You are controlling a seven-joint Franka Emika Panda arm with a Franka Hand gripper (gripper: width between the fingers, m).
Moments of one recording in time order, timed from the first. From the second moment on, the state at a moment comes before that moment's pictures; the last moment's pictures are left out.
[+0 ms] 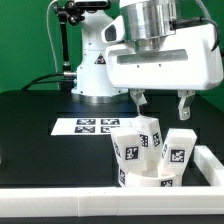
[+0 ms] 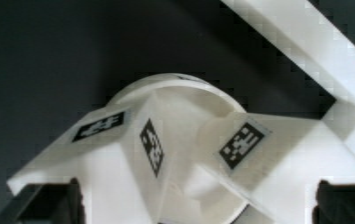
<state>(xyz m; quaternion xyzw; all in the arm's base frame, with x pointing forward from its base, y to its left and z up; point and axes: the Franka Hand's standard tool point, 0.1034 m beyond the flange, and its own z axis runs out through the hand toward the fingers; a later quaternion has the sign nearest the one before) 0.579 0.061 0.101 -0.89 0.44 -0.01 0.08</state>
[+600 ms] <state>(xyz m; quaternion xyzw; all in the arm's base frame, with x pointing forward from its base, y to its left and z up) 0.580 0.059 0.102 -0.99 0.11 -0.03 0.05</state>
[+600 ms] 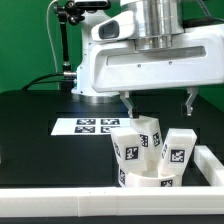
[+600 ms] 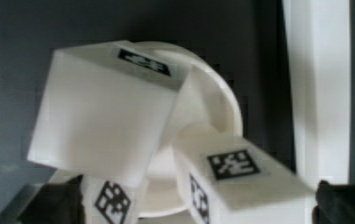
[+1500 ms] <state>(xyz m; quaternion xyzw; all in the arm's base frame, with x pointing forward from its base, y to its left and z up) 0.571 0.053 0.099 -0.97 -0.25 -0.03 0.01</state>
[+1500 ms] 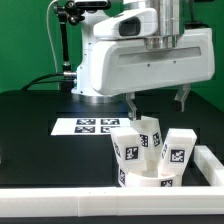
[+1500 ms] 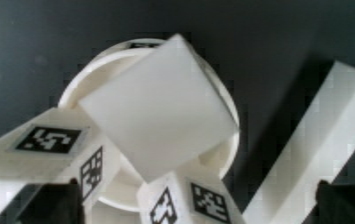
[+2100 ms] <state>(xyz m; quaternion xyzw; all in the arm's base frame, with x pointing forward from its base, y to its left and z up) 0.565 0.053 0.092 -0.91 -0.42 -0.02 -0.01</state>
